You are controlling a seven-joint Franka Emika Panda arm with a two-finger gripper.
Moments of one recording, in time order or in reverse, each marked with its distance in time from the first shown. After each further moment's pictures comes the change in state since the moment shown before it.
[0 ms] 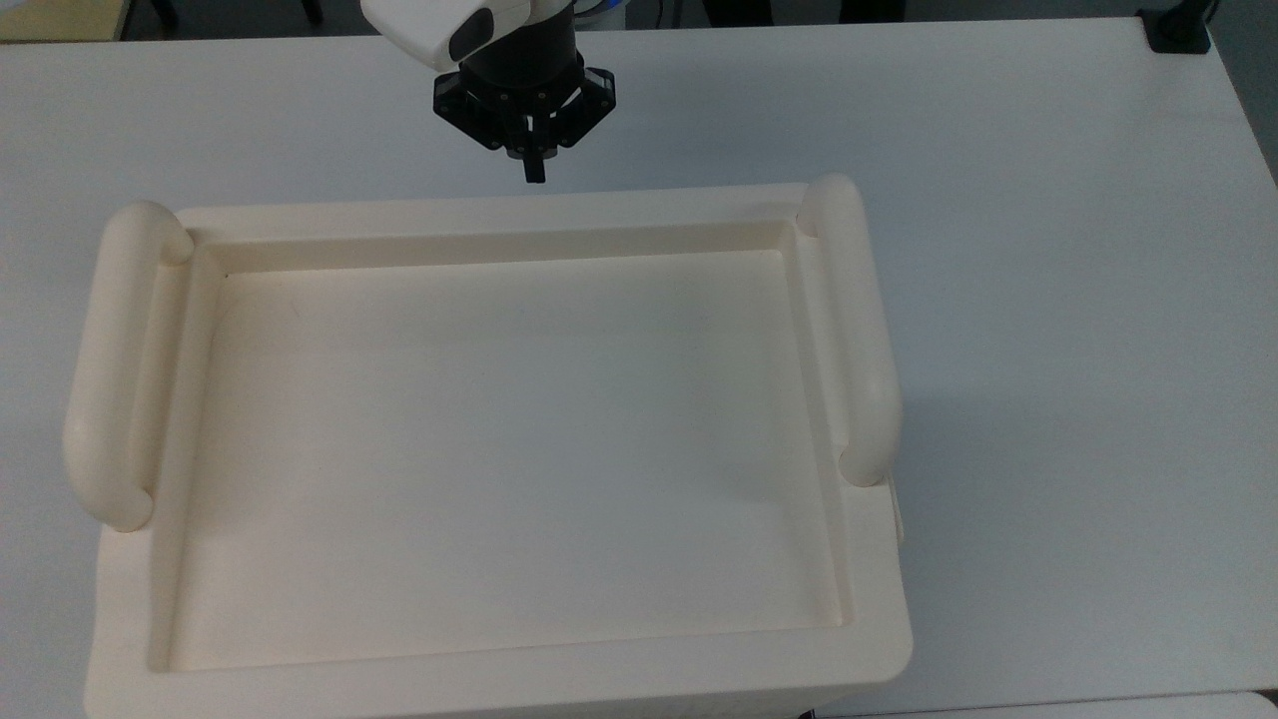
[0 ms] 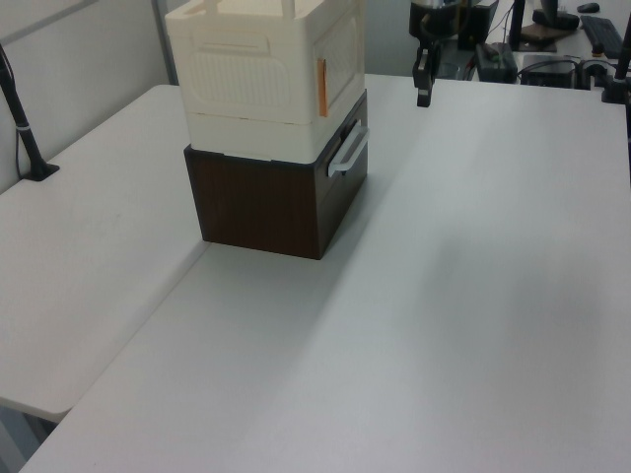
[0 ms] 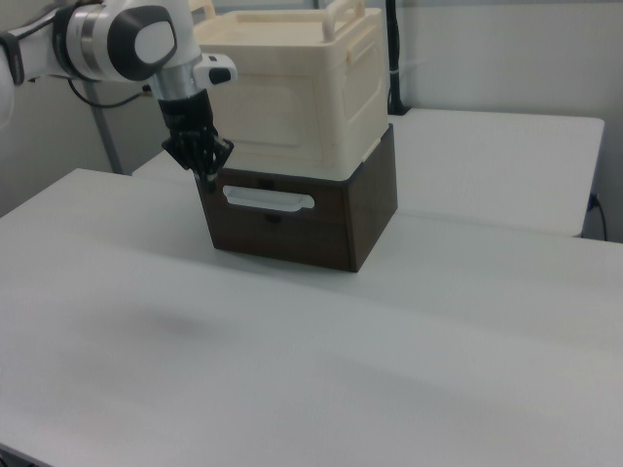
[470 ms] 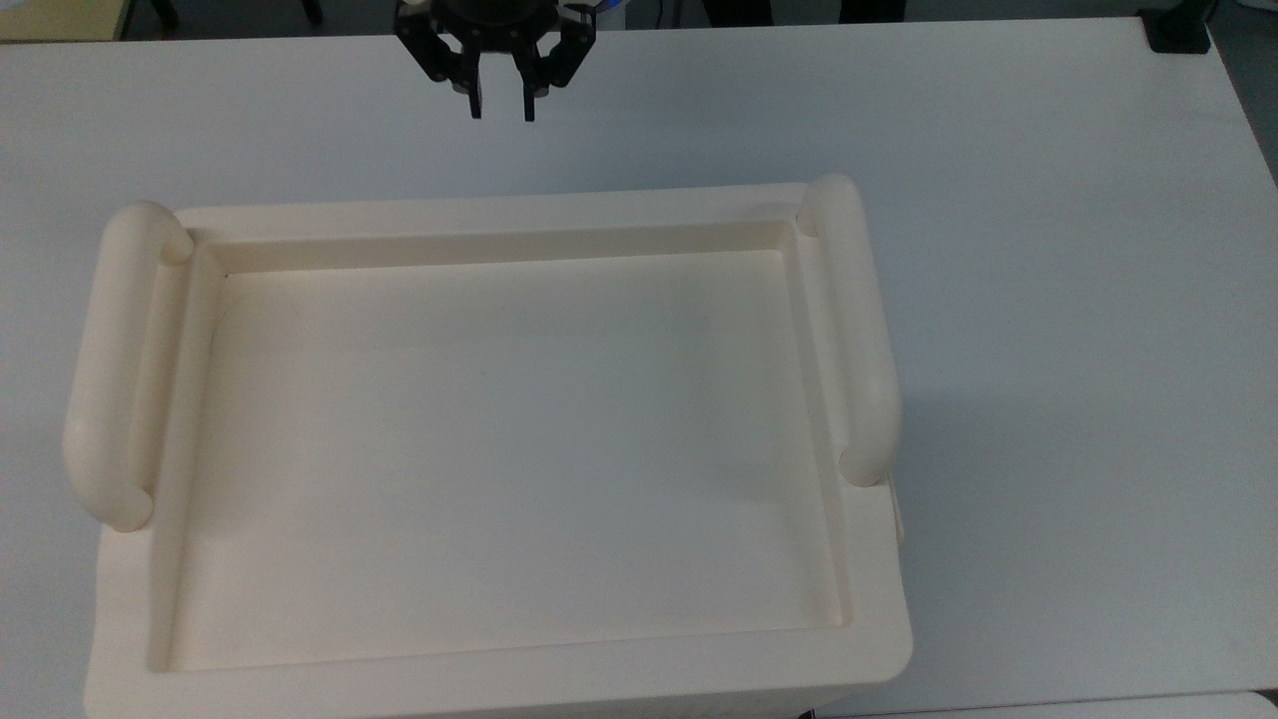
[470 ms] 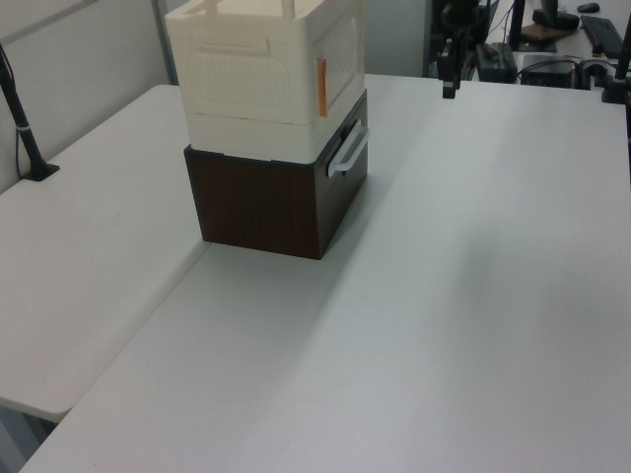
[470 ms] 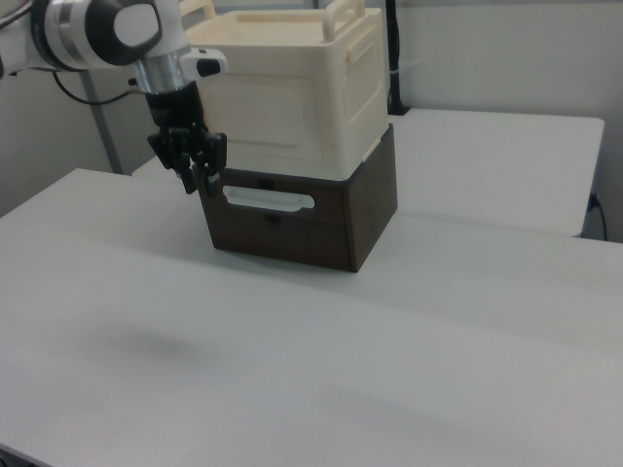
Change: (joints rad) arm -0.007 -0.088 -0.005 -0.039 -0.066 -0.108 0.032
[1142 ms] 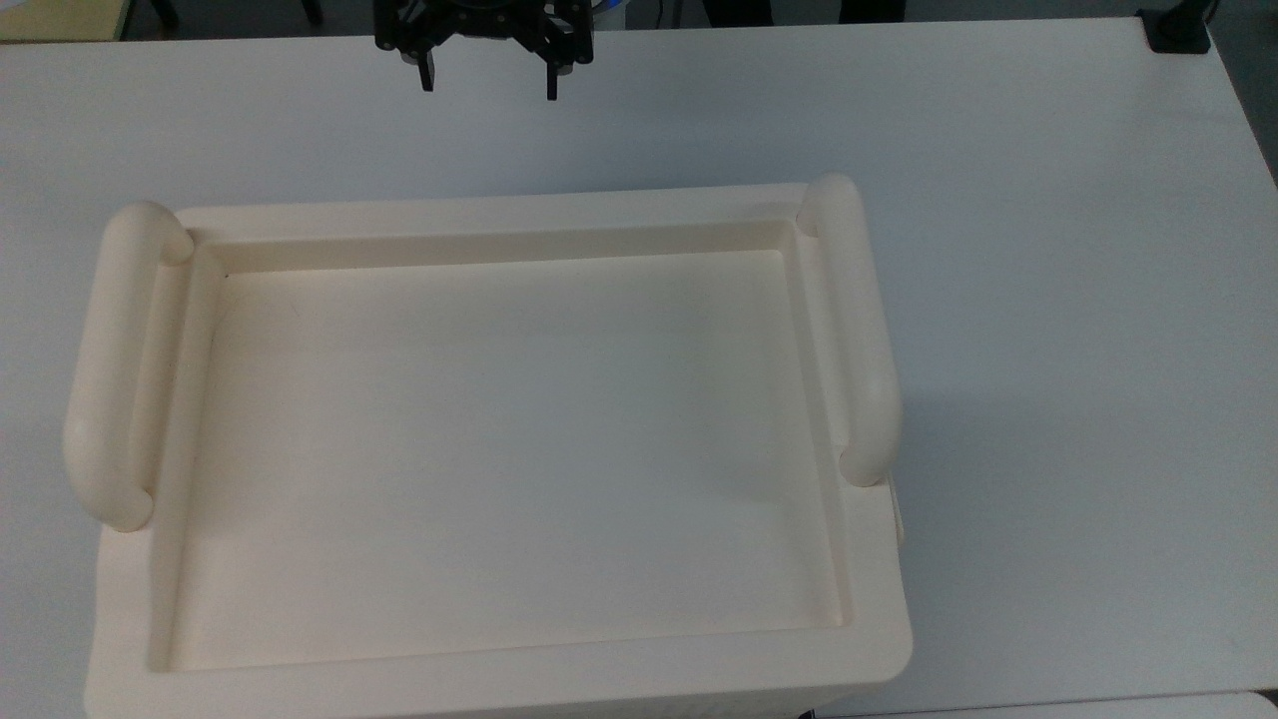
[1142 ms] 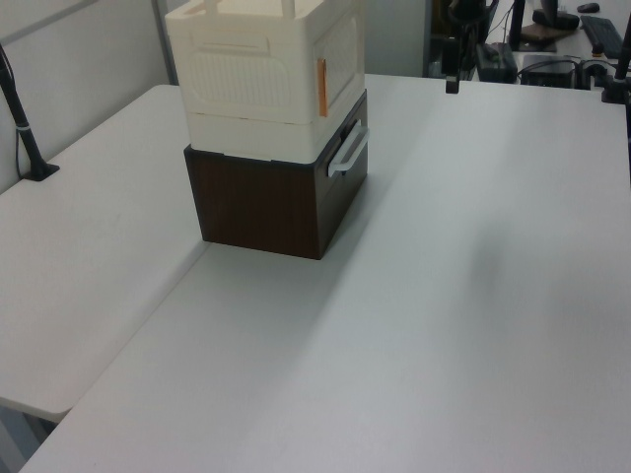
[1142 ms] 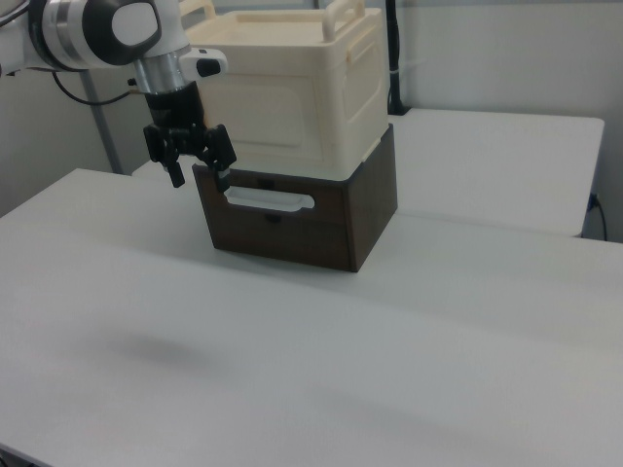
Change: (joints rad) arm -0.006 -0.017 -0.002 -0.018 -0.005 -0.002 0.007
